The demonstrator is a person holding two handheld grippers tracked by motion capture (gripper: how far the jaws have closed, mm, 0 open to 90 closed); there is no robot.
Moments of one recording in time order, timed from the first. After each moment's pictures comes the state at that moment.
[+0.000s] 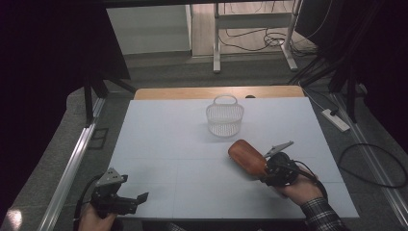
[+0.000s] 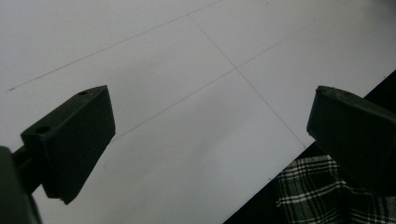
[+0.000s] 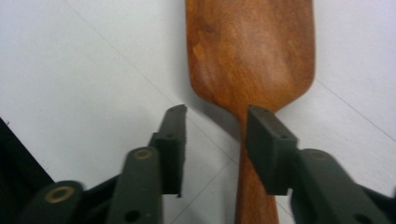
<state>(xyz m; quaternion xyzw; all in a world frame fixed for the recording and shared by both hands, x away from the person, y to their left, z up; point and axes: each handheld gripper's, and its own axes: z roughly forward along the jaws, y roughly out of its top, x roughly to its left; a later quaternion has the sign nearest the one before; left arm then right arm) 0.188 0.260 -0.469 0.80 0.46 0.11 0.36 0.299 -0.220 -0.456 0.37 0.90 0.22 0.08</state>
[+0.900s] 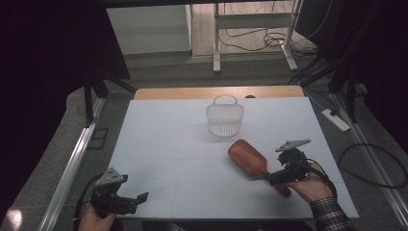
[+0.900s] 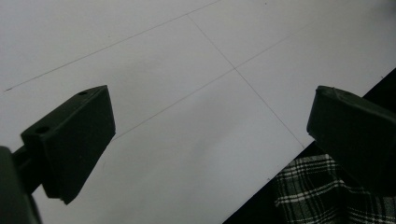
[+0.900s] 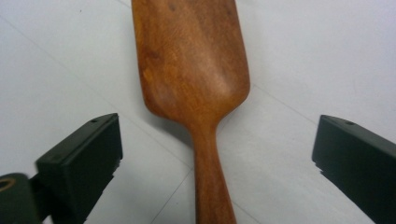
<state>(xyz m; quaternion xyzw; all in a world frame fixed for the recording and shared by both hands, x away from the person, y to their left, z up) 0.188 0.260 -0.469 0.81 0.46 0.11 0.36 0.304 -0.246 -0.450 0.41 0.86 0.27 0.13</state>
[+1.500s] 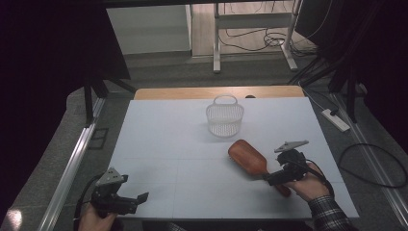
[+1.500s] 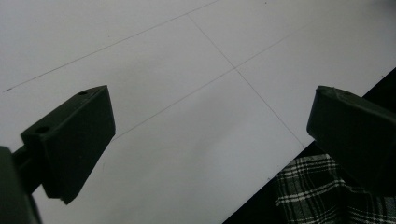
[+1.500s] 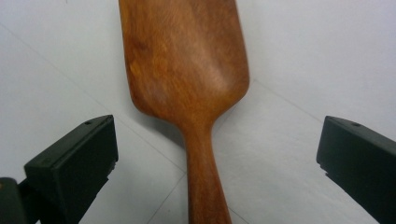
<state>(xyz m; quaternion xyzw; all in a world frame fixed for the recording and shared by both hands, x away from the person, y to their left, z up) 0.188 0.259 -0.469 0.81 0.46 0.11 0.36 0.310 -0.247 -0.465 0.41 0.86 0.27 0.12</state>
